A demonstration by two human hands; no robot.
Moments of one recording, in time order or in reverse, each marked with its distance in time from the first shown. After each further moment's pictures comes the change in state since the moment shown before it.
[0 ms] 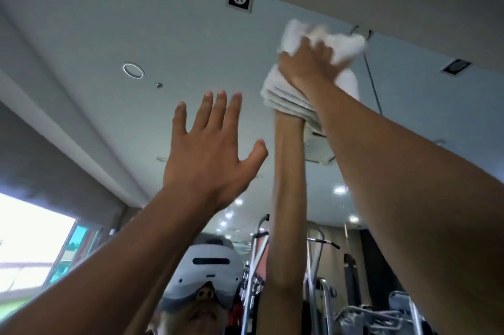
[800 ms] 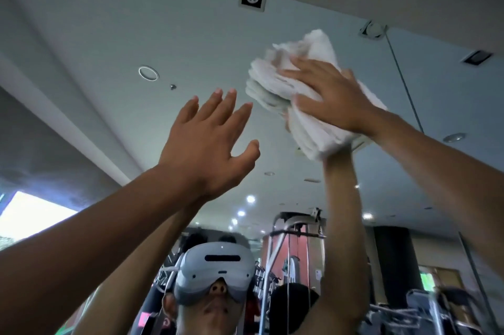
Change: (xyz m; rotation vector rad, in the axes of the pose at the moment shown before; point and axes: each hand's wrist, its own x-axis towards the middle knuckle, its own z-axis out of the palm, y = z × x) left_hand 0.007 -0.078 -0.027 0.036 -0.041 0.178; right_hand -0.059 0.017 -0.014 0.082 -0.138 -0.681
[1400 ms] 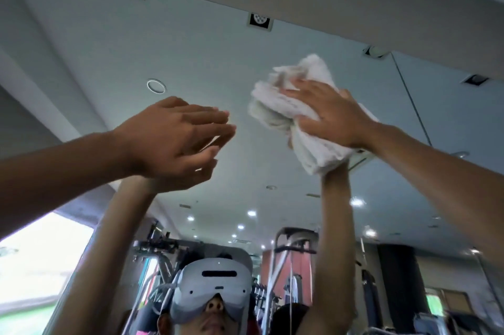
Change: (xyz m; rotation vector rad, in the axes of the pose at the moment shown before) left_hand 0.011 -0.103 -0.045 0.181 -0.037 0.446; right_hand 0.021 -0.022 -0.006 -0.059 -0.116 -0.075
